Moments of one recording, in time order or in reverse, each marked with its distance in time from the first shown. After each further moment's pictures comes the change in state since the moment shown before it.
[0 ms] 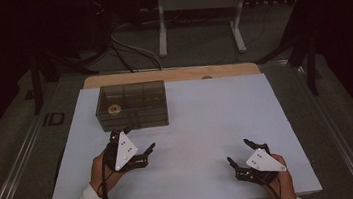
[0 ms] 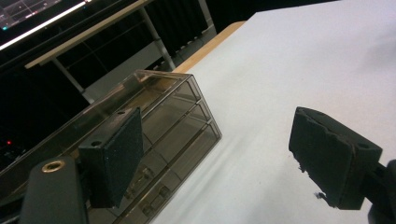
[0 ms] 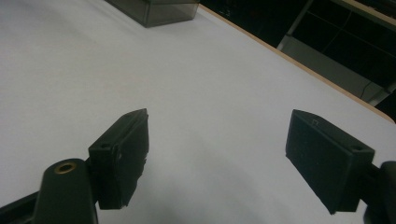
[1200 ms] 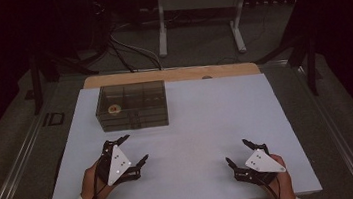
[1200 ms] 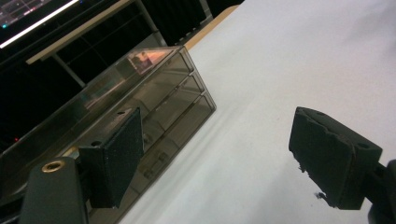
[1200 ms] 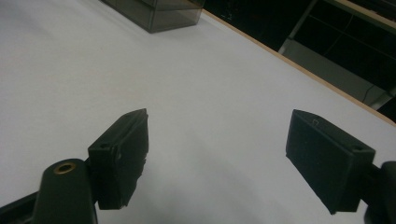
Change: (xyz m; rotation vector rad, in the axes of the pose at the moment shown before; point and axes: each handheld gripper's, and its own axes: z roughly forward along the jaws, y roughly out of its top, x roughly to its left) left arm -0.007 -0.024 -0.025 0.029 0.000 0.029; right arm 0.003 0.003 -0.001 -0.011 0.007 0.000
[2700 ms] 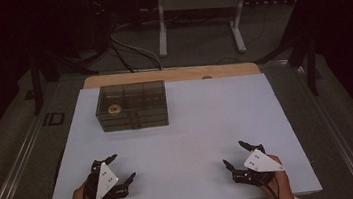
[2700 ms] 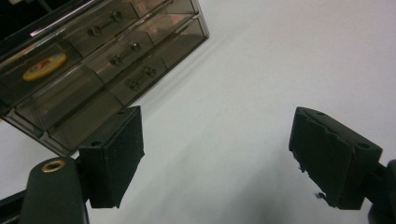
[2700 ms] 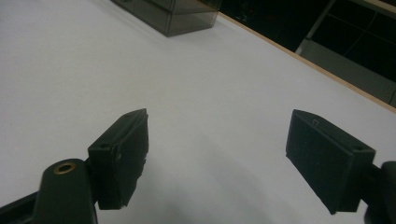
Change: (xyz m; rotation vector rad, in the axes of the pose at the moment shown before) left arm -0.013 -0.057 -0.024 0.115 -0.012 -0.091; right arm 0.003 0.000 0.003 -0.011 0.066 0.022
